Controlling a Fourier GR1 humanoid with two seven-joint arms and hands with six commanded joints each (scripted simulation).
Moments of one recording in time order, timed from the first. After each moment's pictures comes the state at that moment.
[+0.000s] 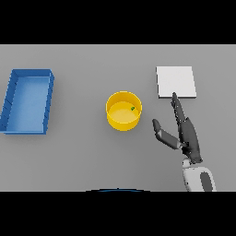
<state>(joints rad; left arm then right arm) -1.28 0.68 -0.42 -0.29 -0.08 0.12 0.30 0.08 -0.04 0.15 -1.68 0.23 -0.02 -0.15</state>
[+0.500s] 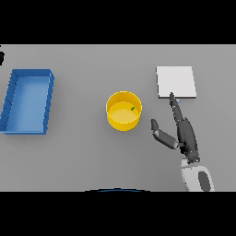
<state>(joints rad) -0.79 0.75 -0.39 -0.81 0.20 0.35 0.52 0.07 -0.04 0.16 -1.67 0.27 -0.04 -0.15</state>
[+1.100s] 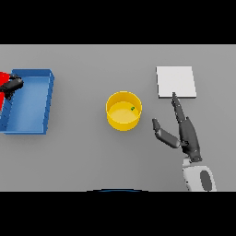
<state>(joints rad) -0.56 0.85 -0.51 -1.13 0.36 0.34 0.58 0.07 -0.05 0.15 -1.66 0.25 -0.04 -0.15</state>
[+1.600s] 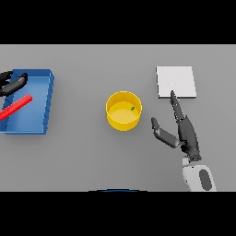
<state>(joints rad) -0.54 0.88 -0.55 -1.13 0.35 0.18 0.49 0.06 -0.05 0.16 -1.67 0.26 -0.04 -0.15</state>
